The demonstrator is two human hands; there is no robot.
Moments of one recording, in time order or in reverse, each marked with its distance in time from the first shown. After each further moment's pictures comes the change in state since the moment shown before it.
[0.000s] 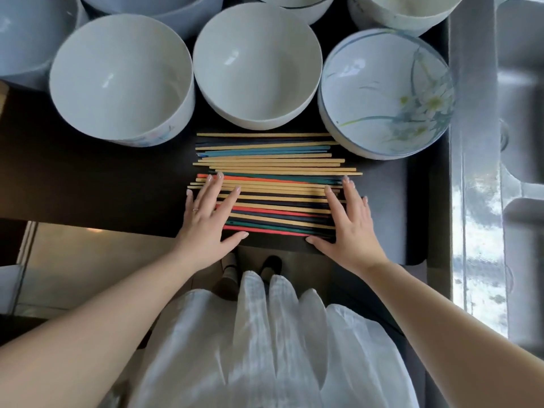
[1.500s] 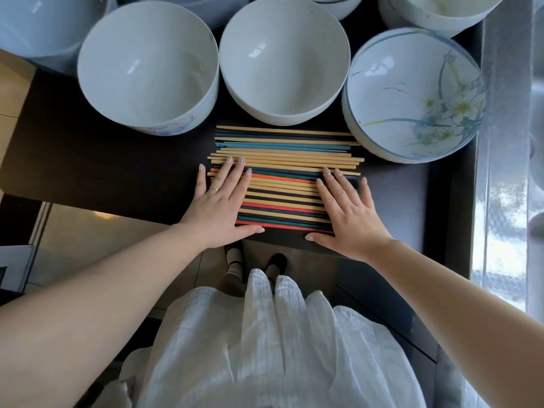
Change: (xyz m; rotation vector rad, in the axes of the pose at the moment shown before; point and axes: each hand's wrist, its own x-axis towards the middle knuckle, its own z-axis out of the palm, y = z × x) left_hand 0.023 0.000 -0.021 0.353 -0.273 -0.052; right_hand 0.035 -0.012 -0.004 -0.378 -0.227 -0.229
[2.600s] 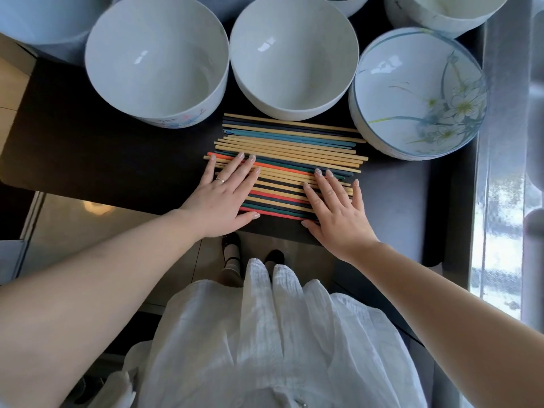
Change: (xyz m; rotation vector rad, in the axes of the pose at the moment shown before) left_hand -0.002 -0.017 -0.001 0.046 0.045 0.157; right_hand 0.003 -0.034 0.002 -0.018 0.114 0.031
